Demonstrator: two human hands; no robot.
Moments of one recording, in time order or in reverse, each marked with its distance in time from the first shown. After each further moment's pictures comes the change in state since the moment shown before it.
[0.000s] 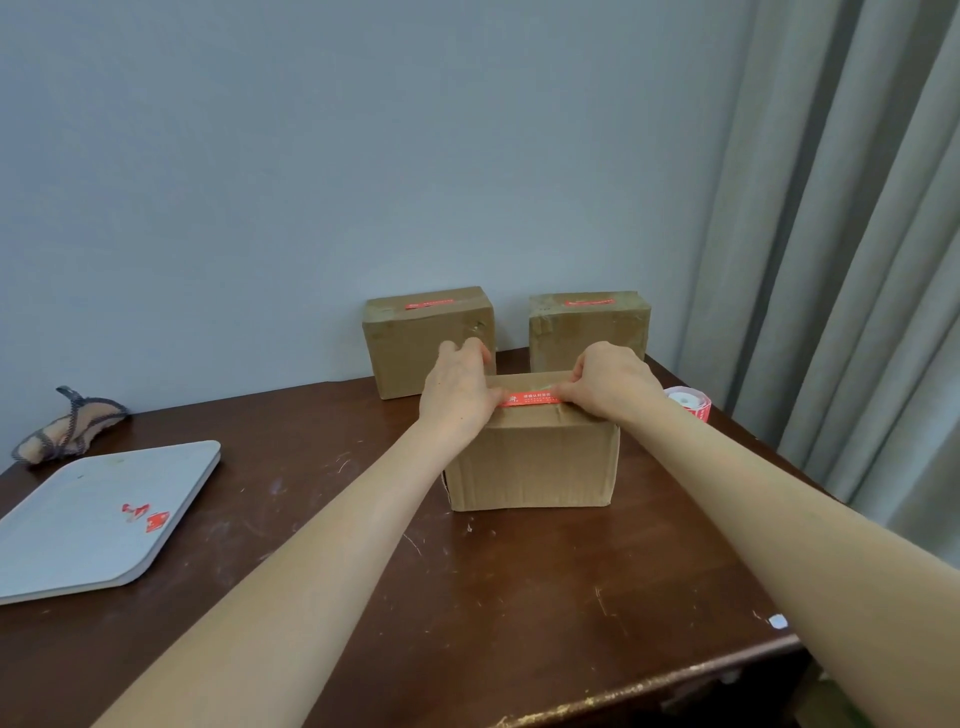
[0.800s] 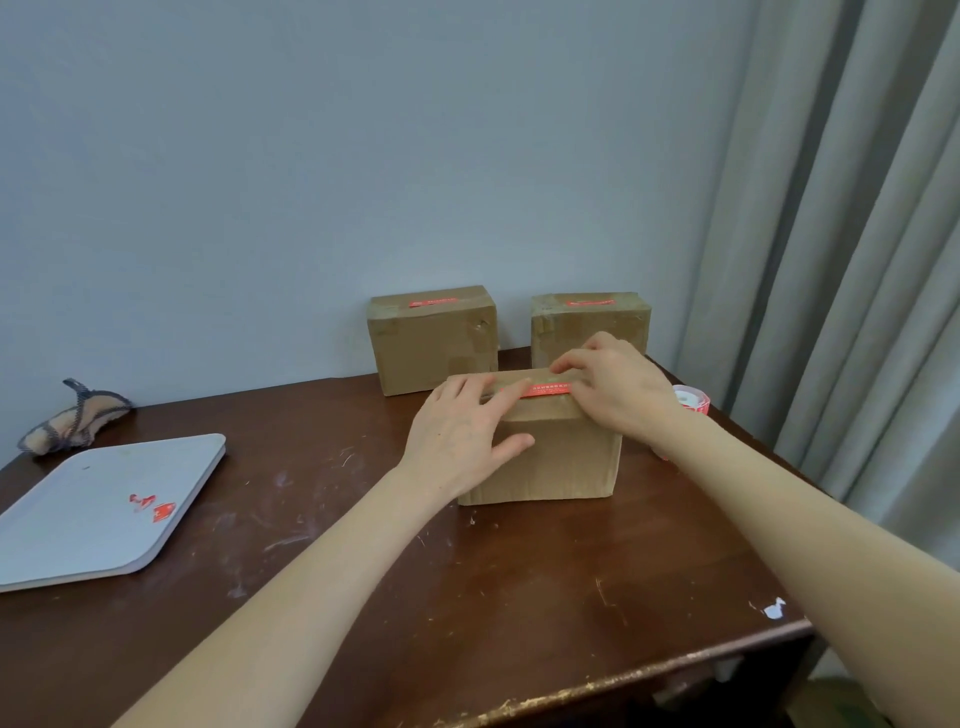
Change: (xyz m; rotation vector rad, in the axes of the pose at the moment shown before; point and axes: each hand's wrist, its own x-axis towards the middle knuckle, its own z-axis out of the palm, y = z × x) left_hand -0.047 -0.028 0.005 0.420 0.037 0.428; right_hand -0.026 0.009 -0.007 -0.128 0.114 -0.322
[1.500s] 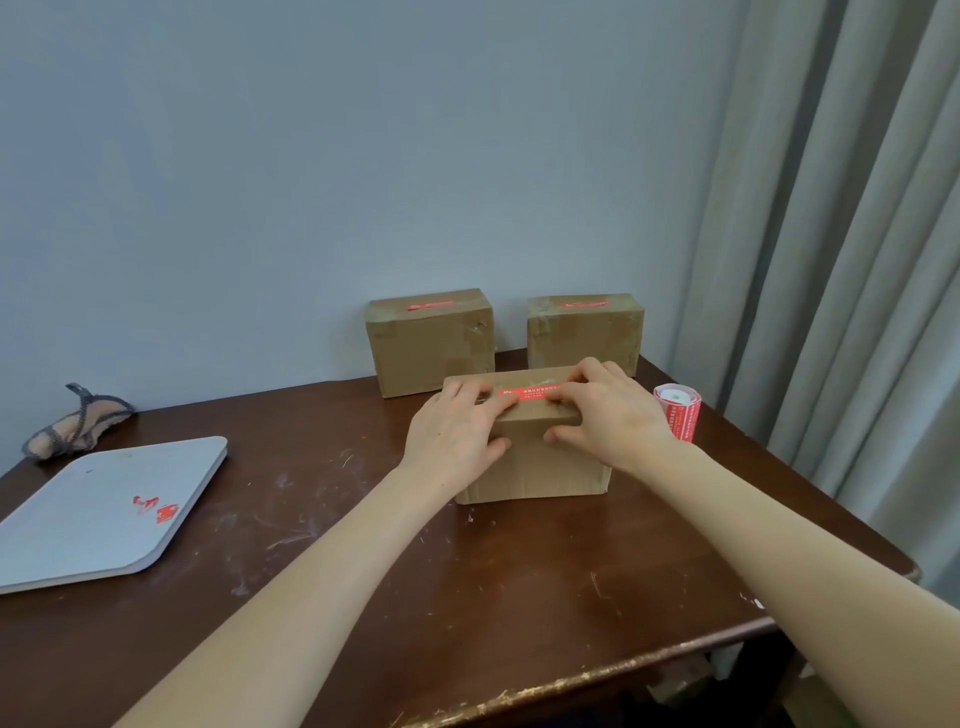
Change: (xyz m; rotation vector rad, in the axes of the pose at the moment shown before) left_hand 0.000 0.002 0.001 -0.011 0.008 -0.015; right_hand -0.027 -0.007 0.012 -0.204 -0.036 -0.093
